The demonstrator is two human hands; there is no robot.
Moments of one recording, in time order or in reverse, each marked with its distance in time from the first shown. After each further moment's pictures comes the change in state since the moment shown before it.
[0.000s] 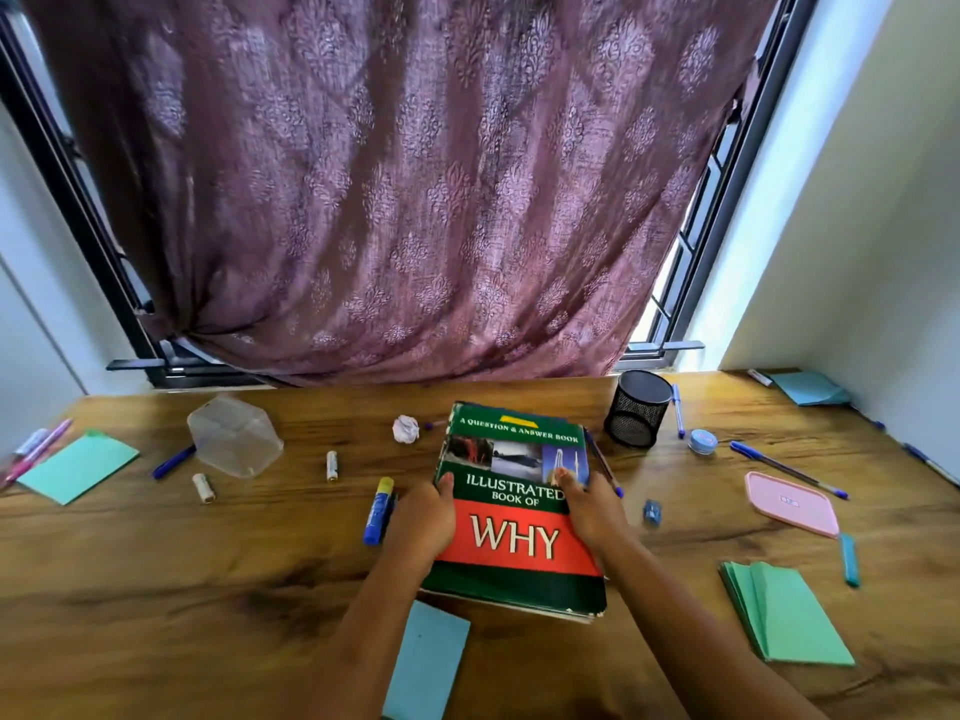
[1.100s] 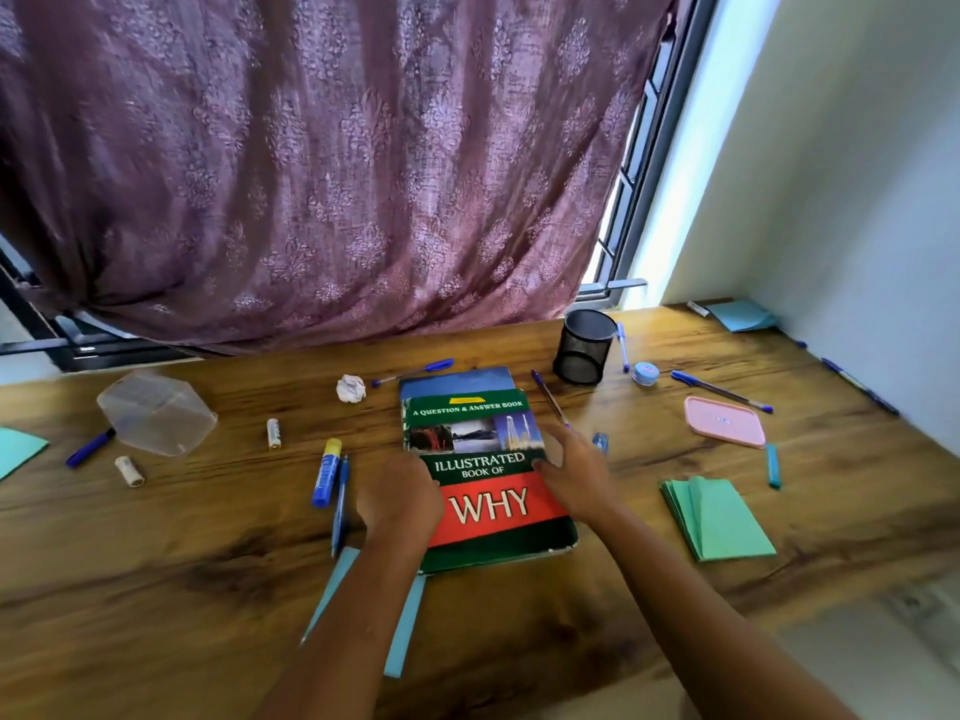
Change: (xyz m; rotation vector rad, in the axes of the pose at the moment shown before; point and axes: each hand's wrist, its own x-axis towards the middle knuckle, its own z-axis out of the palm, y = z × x) left_hand -0.031 0.015 0.027 0.570 0.017 0.131; right_hand -0.023 0.027 -0.034 -0.408 0.031 -0.282
